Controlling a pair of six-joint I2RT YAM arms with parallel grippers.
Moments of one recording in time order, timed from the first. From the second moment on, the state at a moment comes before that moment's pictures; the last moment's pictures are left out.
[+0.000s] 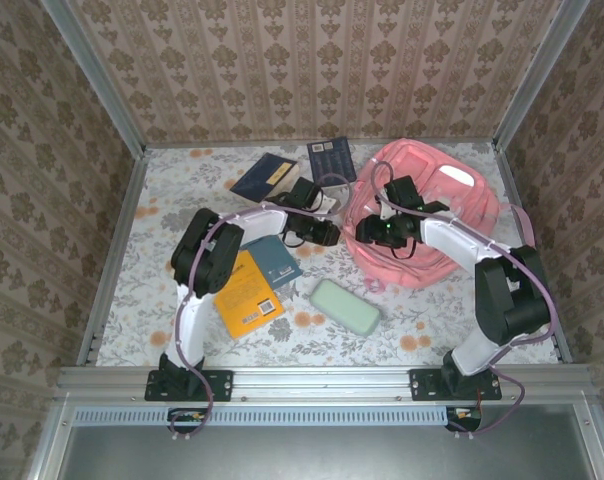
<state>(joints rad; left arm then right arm) -0.65 2.16 1.48 -0.33 0.45 -0.20 0.30 1.62 1.08 -0.51 -0.26 0.42</state>
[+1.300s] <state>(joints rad) -0.63 1.99 1.38 -0.02 0.64 -0.45 0.25 1.43 1.12 -0.61 -0.32 0.21</state>
